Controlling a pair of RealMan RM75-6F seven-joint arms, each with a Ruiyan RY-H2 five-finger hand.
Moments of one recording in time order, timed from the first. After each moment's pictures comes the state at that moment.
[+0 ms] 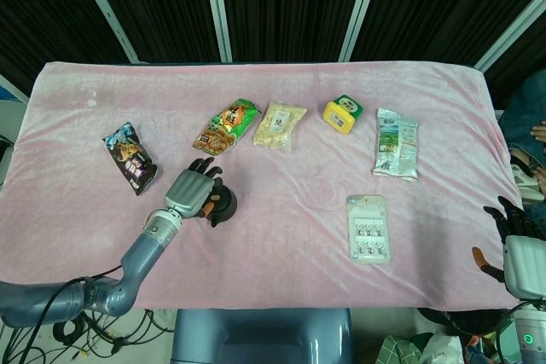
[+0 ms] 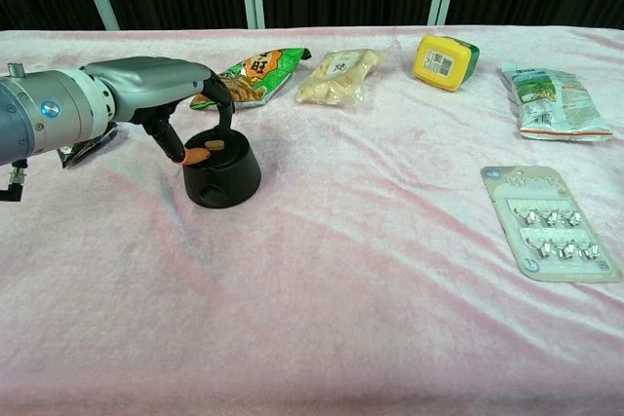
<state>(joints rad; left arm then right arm) -0.89 -1.54 -0.10 -1.54 0.89 0.95 0.54 0.06 -1.11 0.10 -1.67 -1.38 1.46 -0.10</state>
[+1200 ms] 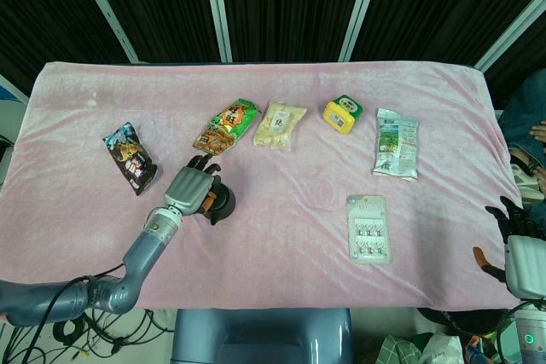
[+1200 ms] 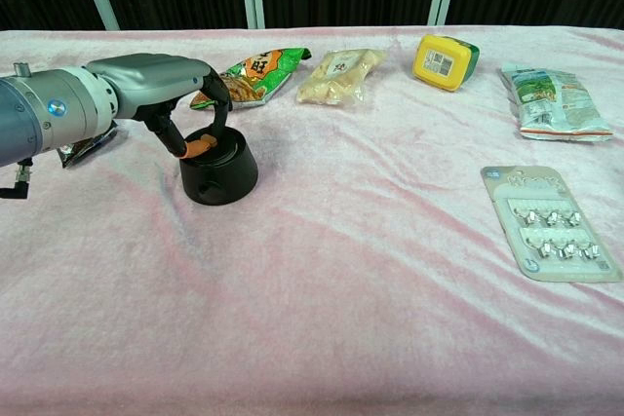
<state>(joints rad) -0.89 -1.55 -0.12 -1.52 0.88 0.97 0.55 0.05 -1.11 0.10 -1.67 -1.37 1.46 -0.10</state>
